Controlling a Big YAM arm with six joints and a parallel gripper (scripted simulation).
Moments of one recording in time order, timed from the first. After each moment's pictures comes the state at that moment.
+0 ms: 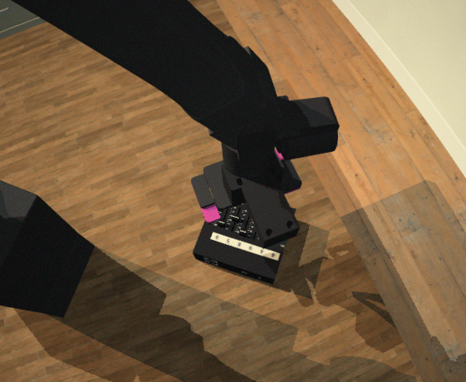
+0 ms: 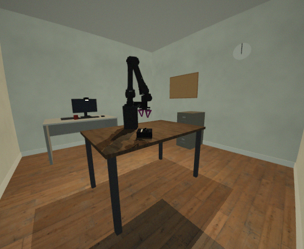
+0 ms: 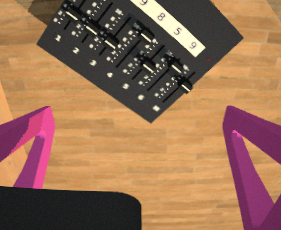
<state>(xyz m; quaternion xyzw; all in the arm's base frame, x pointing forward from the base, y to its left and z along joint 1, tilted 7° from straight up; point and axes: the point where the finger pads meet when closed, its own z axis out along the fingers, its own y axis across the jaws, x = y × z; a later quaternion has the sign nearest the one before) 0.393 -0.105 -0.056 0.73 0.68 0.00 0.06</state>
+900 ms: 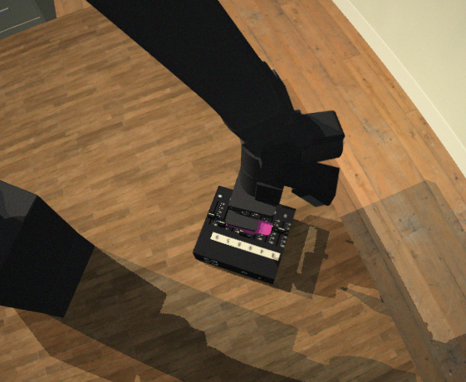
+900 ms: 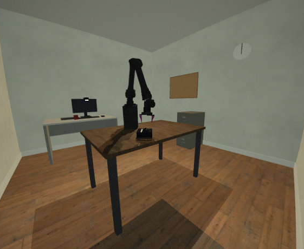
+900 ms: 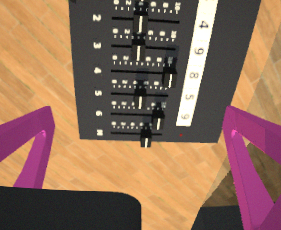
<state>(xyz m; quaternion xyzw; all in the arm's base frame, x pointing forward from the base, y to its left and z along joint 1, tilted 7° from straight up) 0.420 -0.103 -0.106 0.35 0.94 -0.04 0.04</state>
